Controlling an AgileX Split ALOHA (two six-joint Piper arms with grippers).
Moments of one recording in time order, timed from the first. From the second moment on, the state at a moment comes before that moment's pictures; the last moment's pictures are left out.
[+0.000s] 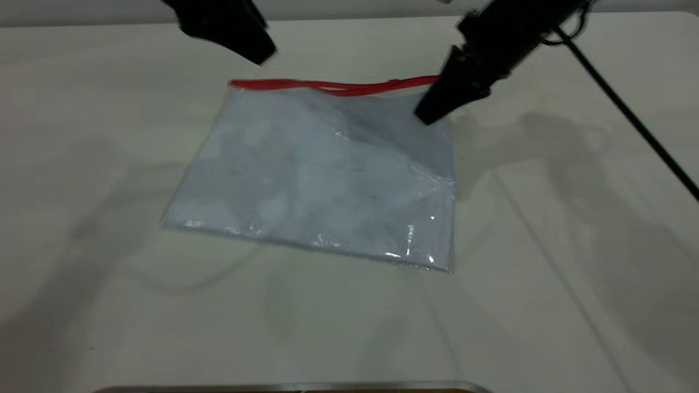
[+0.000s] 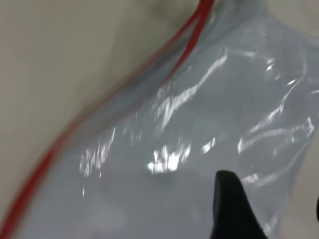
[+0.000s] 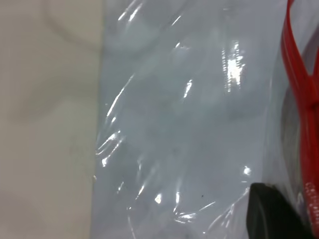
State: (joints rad) left arm -0.30 2.04 -1.31 -0.79 0.63 1.55; right arm 0.22 2.50 -1.70 0.89 0.96 -1.61
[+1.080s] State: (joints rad) left arm -0.32 2.24 -1.33 -1.23 0.59 1.87; right arm 0.32 2.50 -1.79 0.83 1.03 -1.63
